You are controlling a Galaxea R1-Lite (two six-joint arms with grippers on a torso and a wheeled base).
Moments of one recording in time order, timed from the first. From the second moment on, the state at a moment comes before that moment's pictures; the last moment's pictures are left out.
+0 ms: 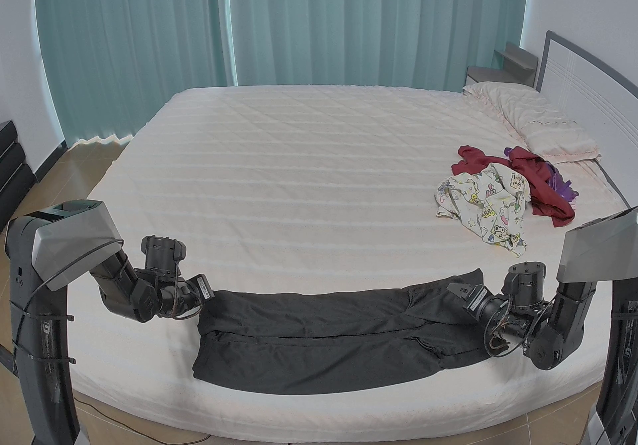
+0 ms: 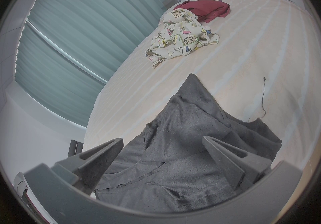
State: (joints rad) left arm -0.10 2.38 -0.93 -0.66 -0.04 -0.56; right arm 0.24 2.30 -0.41 -1.35 -0.05 0.87
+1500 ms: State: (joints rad) left arm -0.09 2.42 -1.00 -0.62 -0.19 -0.55; right arm 0.25 2.31 -0.40 -1.35 -0.05 0.86
